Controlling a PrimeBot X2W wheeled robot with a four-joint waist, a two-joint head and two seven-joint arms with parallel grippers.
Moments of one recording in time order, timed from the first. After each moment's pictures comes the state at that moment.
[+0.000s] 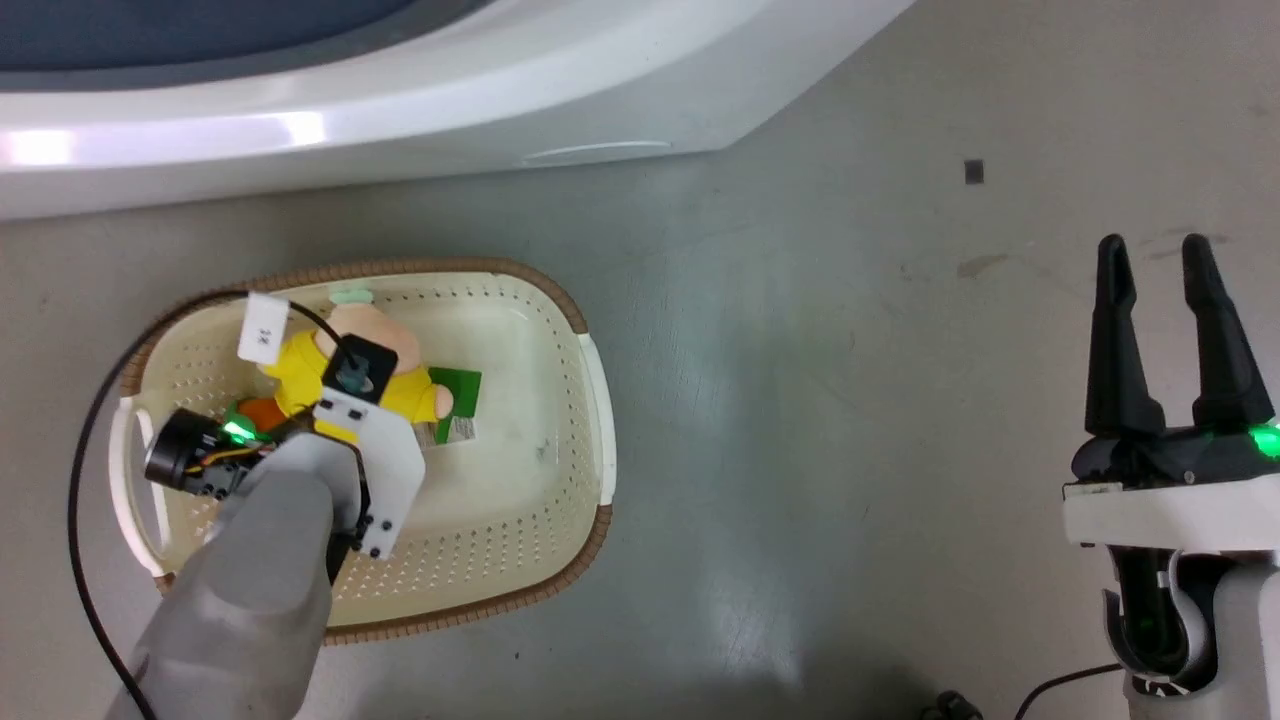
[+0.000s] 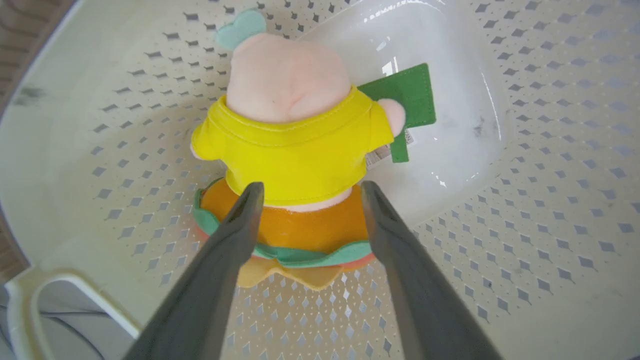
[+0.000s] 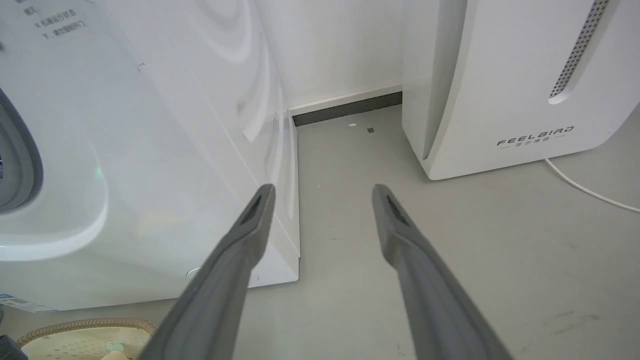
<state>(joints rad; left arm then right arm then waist) -0.71 0.25 -0.32 0.98 0.02 -0.04 0.23 -0.24 -0.05 -0.07 -0.10 0.34 0.13 -0.20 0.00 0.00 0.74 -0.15</state>
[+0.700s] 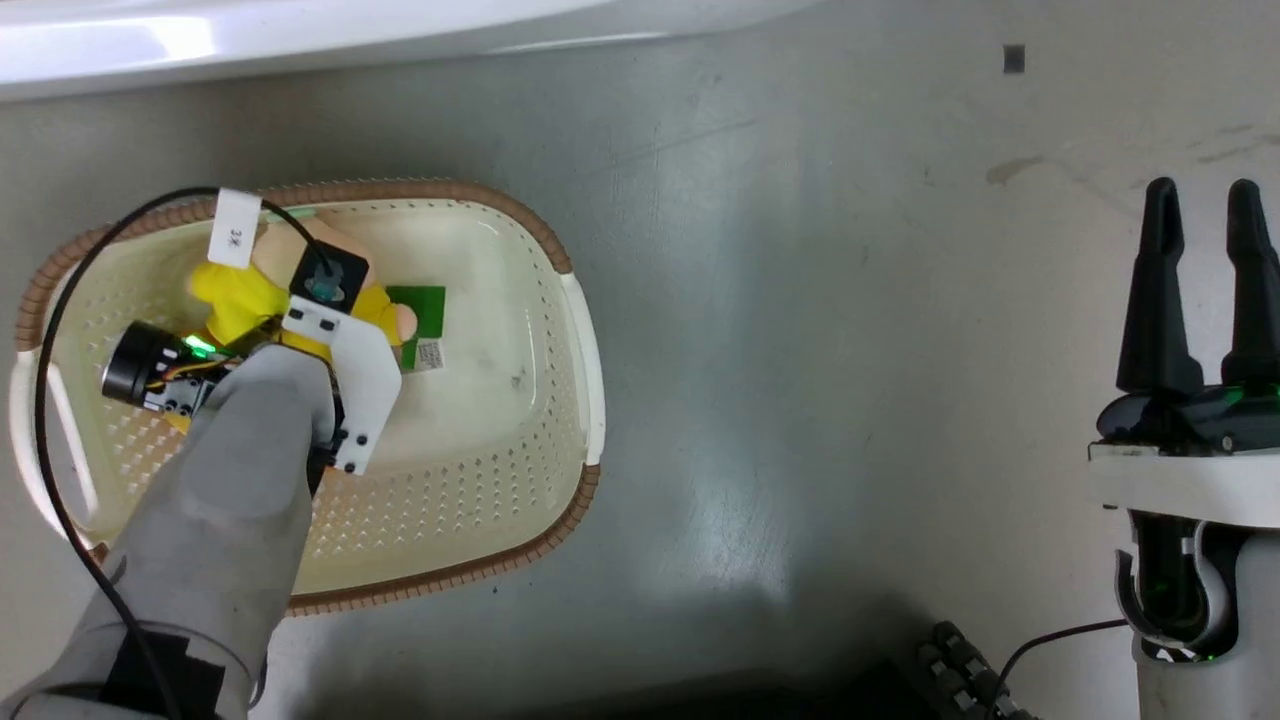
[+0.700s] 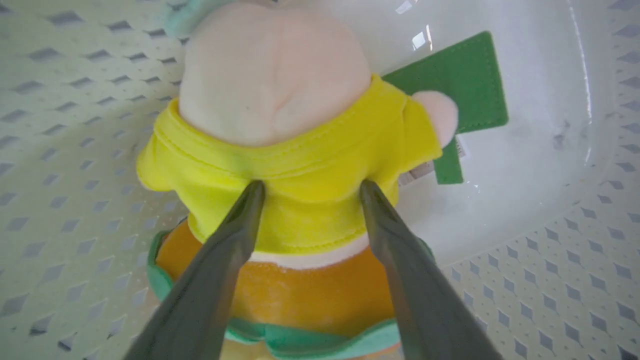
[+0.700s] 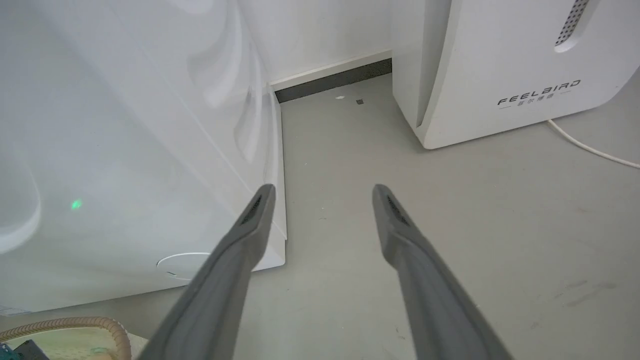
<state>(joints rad) -0.93 0.25 -0.39 1.19 -0.01 0.01 0.20 -0.30 -0.05 -0.08 -0.11 0.40 0.13 -0.24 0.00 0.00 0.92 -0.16</state>
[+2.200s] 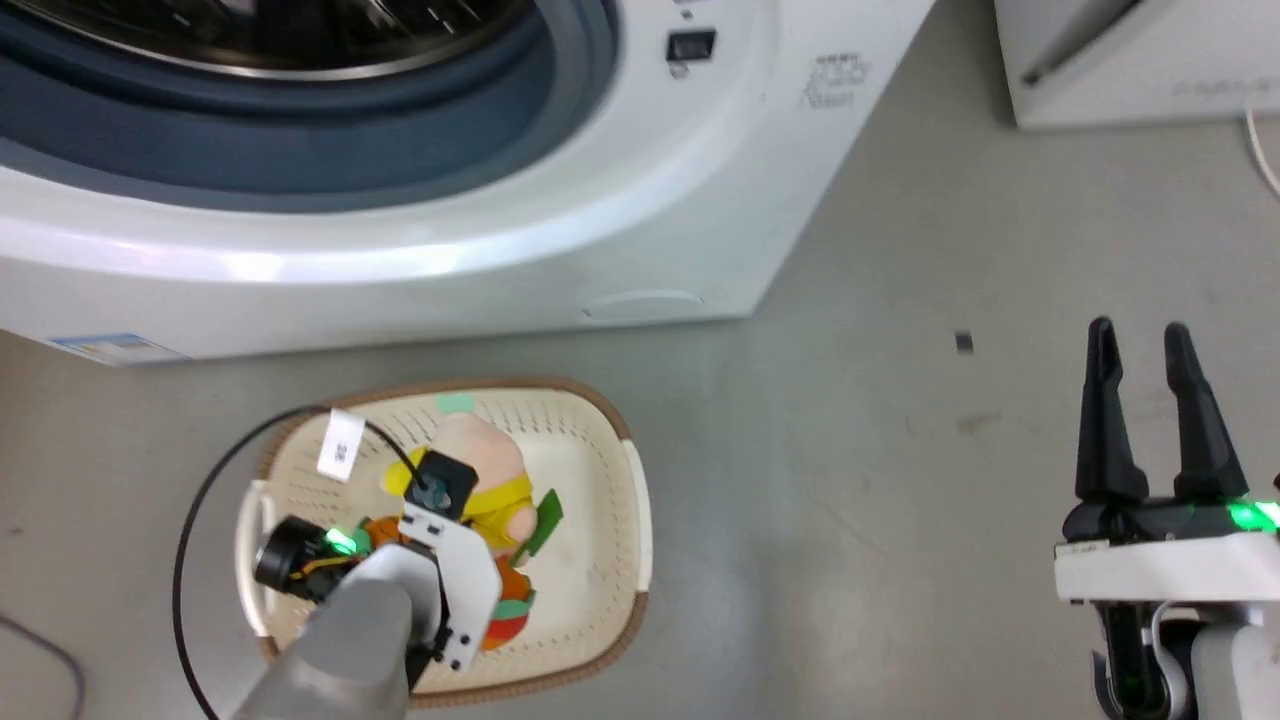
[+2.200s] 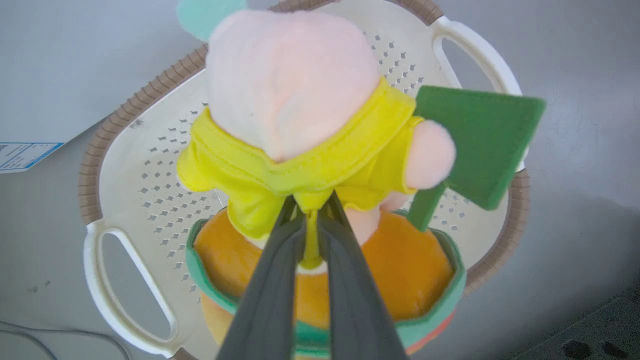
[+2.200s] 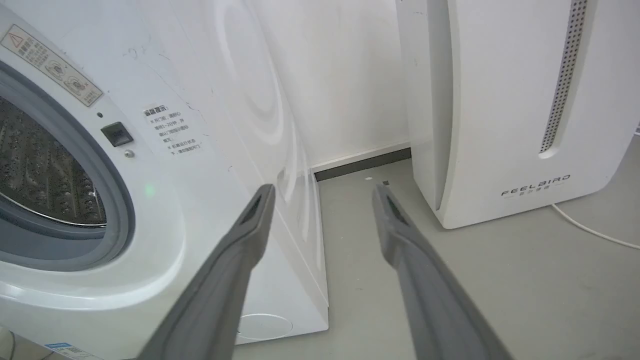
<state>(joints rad) -0.71 0.12 -0.47 1.29 -0.14 -0.09 -0.08 -0.16 -0.05 -0.08 0.00 0.36 0.13 -0.26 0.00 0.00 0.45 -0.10</state>
